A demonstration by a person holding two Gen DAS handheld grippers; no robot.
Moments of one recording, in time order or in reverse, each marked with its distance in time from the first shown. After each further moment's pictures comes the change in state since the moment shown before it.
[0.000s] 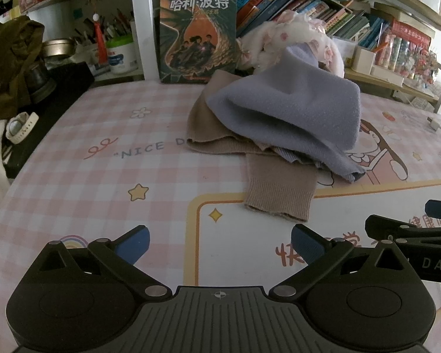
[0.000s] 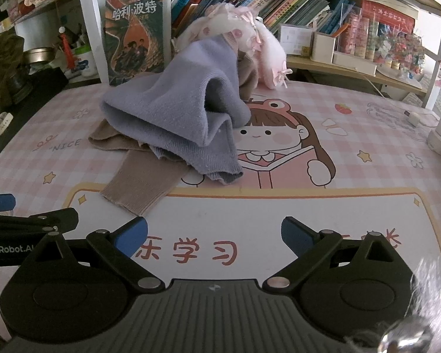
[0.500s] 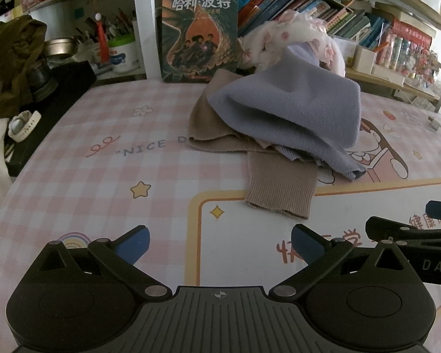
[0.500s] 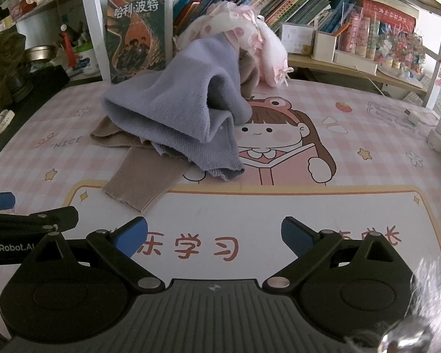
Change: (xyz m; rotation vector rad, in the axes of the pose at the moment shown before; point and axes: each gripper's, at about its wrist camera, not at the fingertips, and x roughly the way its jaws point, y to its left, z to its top) left arm -0.001 0.000 -0.003 -0.006 0.001 0.004; right arm -0.002 0.002 -0.002 -0.007 0.005 0.002
